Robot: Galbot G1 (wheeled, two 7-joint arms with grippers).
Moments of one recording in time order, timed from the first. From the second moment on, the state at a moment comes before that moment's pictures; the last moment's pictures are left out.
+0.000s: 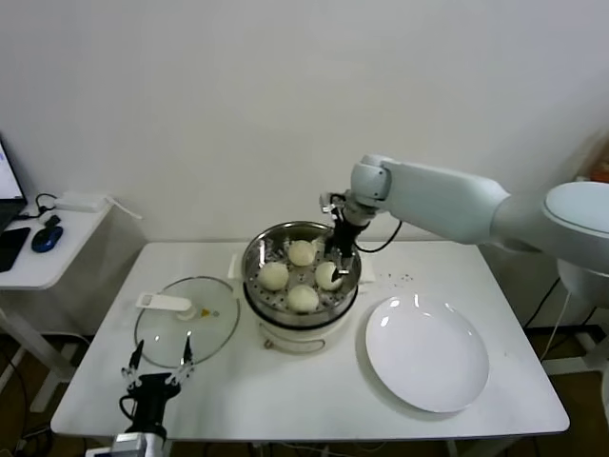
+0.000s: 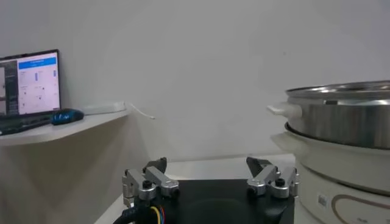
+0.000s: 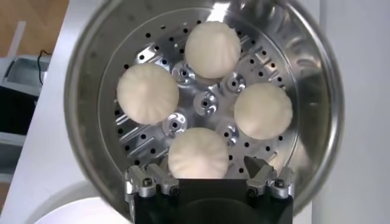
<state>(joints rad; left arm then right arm) 1.65 -1.53 -0.67 -1.97 0.01 -0.11 -0.05 0.59 1.23 -1.45 0.99 0.66 -0.34 -1.05</state>
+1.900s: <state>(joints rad) 1.64 -1.55 -0.71 -2.01 -0.02 -0.11 0.03 -1.14 1.06 0.42 1.79 0.37 0.09 -0.29</state>
